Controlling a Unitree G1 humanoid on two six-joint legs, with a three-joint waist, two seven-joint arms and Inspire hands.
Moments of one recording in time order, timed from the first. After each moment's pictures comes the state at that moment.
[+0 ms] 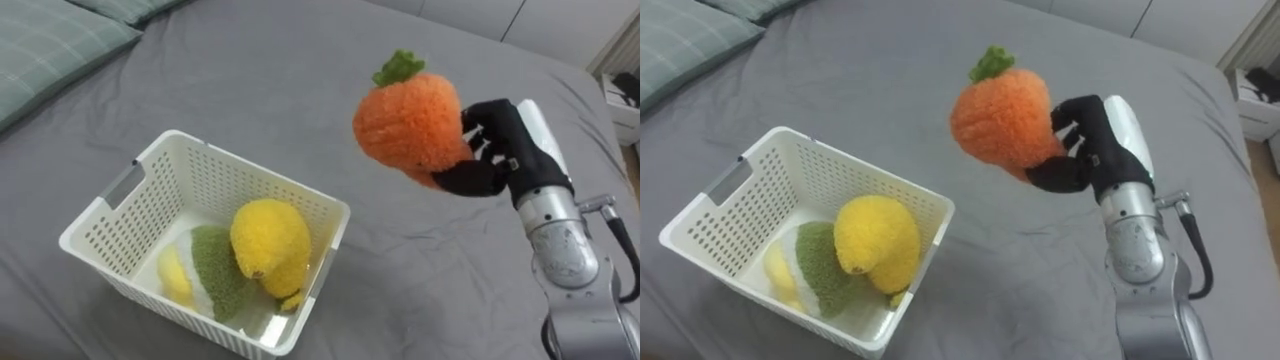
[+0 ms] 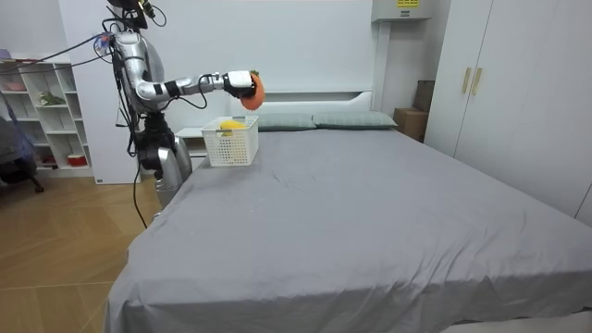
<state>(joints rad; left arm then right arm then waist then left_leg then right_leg) 0.21 0.20 0.27 1.08 0.07 0.10 0.34 -0.10 -0.30 0.05 -0.18 -0.41 0.21 0.07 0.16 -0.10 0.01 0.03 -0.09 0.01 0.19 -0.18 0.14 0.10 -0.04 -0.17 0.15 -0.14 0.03</state>
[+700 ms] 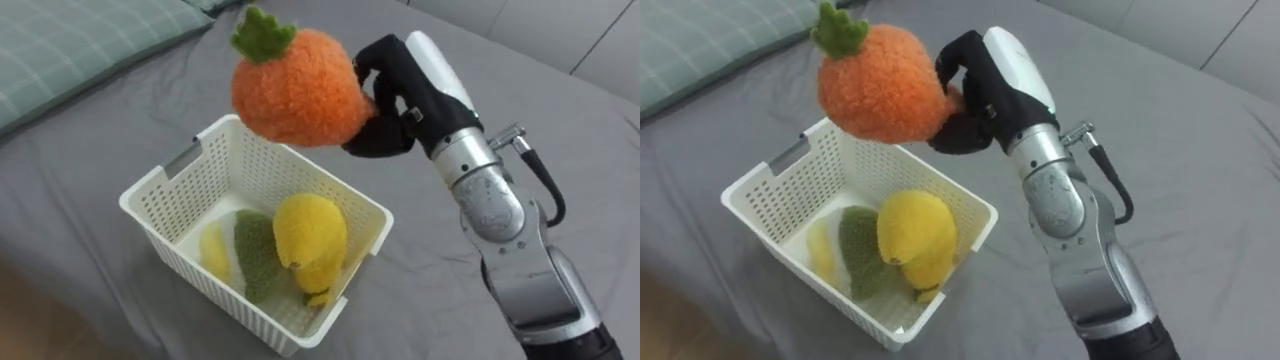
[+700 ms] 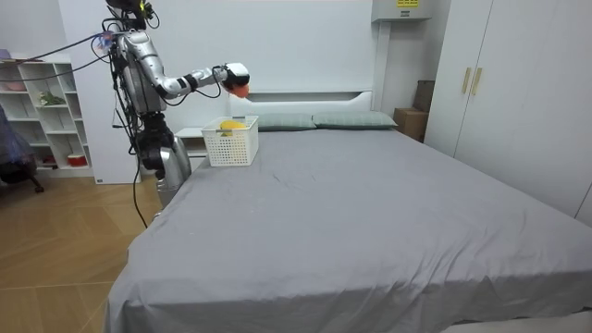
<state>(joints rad) 0.19 0.20 0.25 1.08 0.11 0.14 0.31 -0.27 -0.28 0.30 -0.20 -0.43 0.21 0.12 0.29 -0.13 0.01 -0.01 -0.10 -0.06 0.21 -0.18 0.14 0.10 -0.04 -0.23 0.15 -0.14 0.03</state>
